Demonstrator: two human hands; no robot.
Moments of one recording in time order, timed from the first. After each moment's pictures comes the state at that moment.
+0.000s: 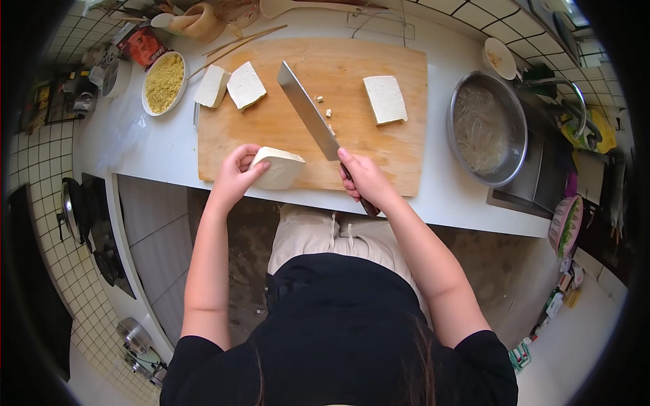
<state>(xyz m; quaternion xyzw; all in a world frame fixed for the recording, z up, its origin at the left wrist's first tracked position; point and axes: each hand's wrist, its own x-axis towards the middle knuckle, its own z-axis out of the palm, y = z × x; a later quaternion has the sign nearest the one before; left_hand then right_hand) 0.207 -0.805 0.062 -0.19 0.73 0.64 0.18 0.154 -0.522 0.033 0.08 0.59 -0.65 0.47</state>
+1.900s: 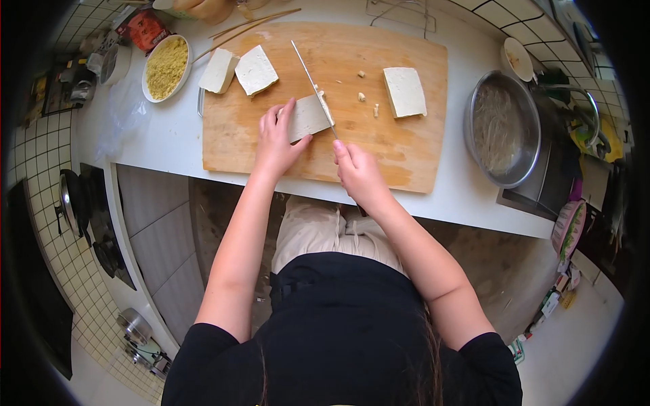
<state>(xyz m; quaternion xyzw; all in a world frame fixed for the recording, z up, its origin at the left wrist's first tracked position) 0.174 -0.770 -0.016 -0.06 0.96 0.27 0.00 0.171 -0.572 0.029 0.04 0.75 -0.59 0.31</state>
